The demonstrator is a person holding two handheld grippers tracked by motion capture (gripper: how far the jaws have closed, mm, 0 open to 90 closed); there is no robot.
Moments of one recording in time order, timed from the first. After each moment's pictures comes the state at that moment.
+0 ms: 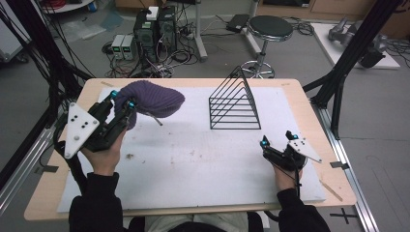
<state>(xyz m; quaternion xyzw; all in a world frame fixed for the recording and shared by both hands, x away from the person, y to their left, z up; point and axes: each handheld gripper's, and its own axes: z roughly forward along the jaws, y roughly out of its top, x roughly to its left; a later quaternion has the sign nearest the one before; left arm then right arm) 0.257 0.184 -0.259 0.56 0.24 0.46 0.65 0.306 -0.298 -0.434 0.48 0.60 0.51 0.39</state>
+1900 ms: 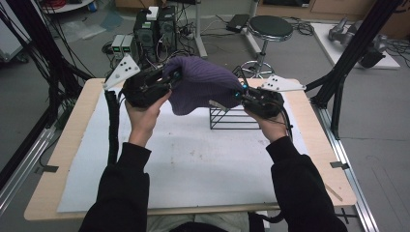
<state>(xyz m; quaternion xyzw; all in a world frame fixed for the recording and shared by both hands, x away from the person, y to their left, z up) 0.360 0.121 -0.232 0.61 0.23 0.24 0.72 0.385 -0.220 -0.282 0.25 0.72 0.60 0.24</state>
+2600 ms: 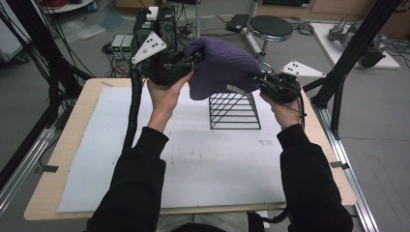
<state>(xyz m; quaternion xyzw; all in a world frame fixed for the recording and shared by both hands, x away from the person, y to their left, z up) 0.401 0.071 -0.210 0.60 0.23 0.23 0.73 0.410 -0.260 -0.264 0.30 0.68 0.61 0.28</state>
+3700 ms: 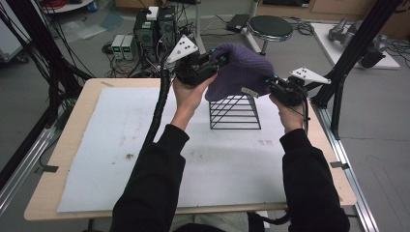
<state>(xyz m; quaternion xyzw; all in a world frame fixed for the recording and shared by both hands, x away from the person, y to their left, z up) 0.426 0.022 -0.236 0.63 0.23 0.21 0.71 0.426 -0.290 -0.297 0.40 0.65 0.57 0.29</state>
